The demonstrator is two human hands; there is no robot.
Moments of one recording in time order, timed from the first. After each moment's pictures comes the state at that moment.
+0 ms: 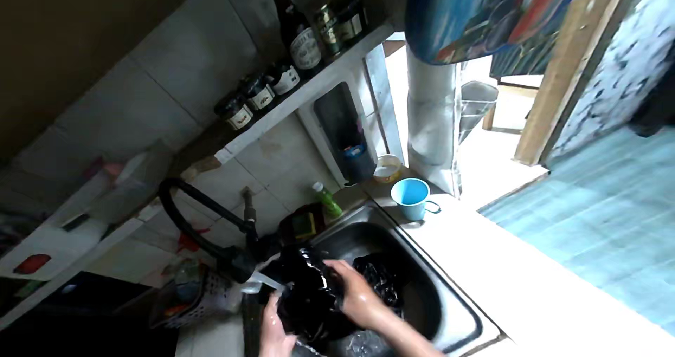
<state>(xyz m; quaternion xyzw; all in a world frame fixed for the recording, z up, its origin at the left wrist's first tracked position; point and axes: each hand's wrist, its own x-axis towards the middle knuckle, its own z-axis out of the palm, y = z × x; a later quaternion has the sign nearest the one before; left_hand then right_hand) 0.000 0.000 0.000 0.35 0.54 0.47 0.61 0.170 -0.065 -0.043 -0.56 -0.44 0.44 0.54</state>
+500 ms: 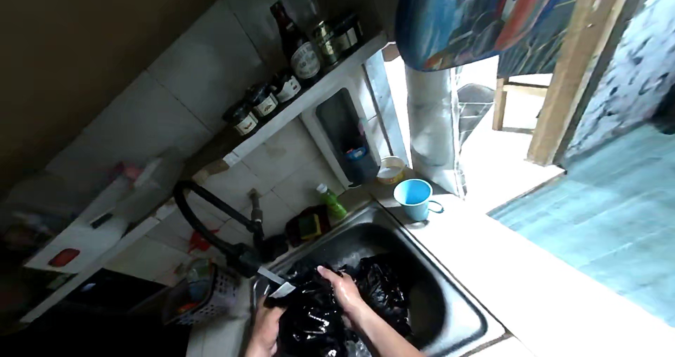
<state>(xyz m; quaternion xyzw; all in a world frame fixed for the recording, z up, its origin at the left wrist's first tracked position) -0.053 0.018 0.003 0.59 0.55 0.33 0.49 0.125 -0.029 -0.051 -0.49 -0.05 0.60 0.63</state>
